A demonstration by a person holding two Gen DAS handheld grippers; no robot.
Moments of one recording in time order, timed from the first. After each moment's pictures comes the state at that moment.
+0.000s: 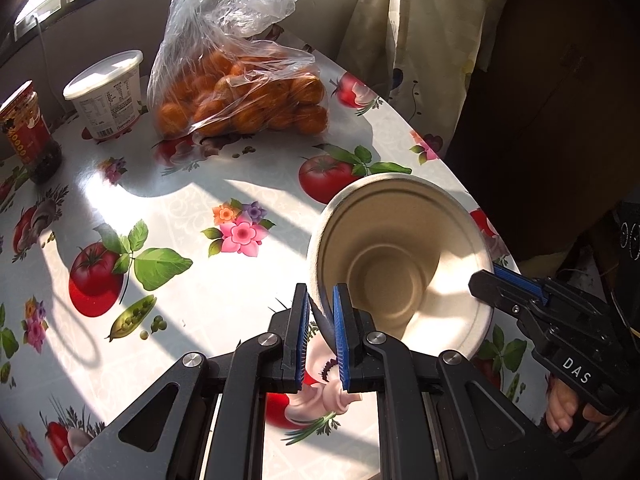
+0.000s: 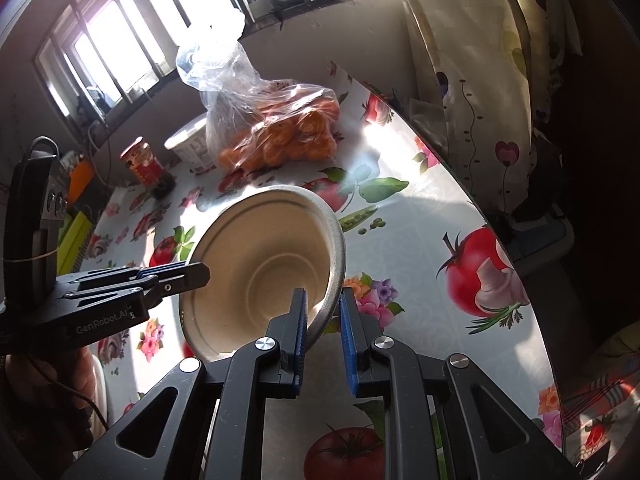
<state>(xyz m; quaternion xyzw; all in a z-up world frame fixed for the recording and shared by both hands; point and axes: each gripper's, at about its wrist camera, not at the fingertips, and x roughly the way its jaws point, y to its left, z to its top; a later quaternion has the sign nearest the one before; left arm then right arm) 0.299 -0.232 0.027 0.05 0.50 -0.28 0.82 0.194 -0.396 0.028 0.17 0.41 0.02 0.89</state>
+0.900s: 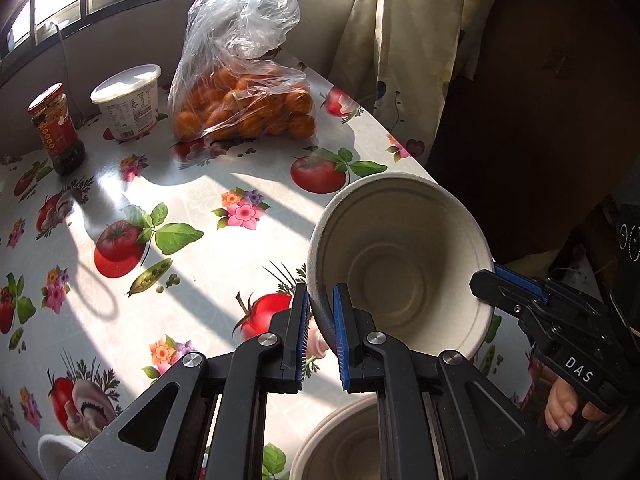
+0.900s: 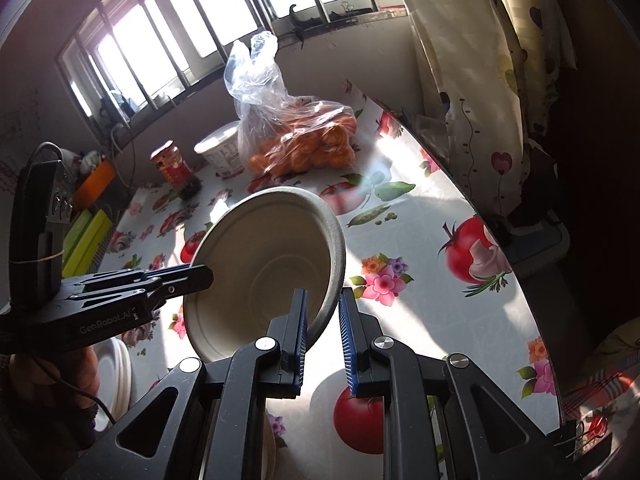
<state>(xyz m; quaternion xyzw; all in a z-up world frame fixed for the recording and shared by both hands) 0.245 -0.211 0.059 0.04 0.48 -0.28 0.83 0.143 -0.376 0.057 0.17 0.39 0.03 0.91</state>
